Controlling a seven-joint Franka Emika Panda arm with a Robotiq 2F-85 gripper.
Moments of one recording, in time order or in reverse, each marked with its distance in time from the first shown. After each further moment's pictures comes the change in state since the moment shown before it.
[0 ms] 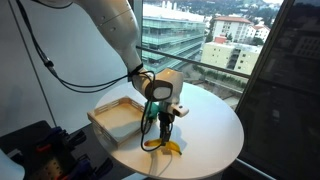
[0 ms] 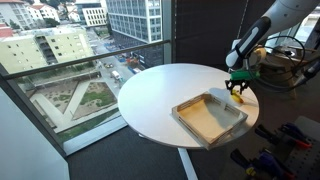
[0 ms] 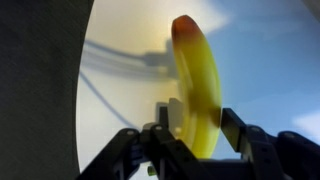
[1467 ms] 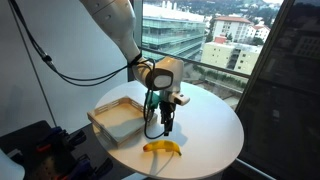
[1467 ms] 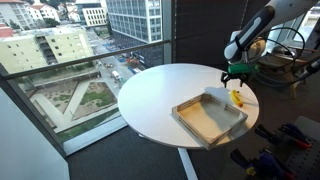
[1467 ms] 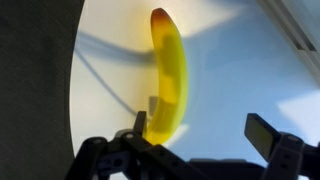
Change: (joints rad) arm 0.025 -0.075 0.002 0.004 0.000 -0.039 -0.012
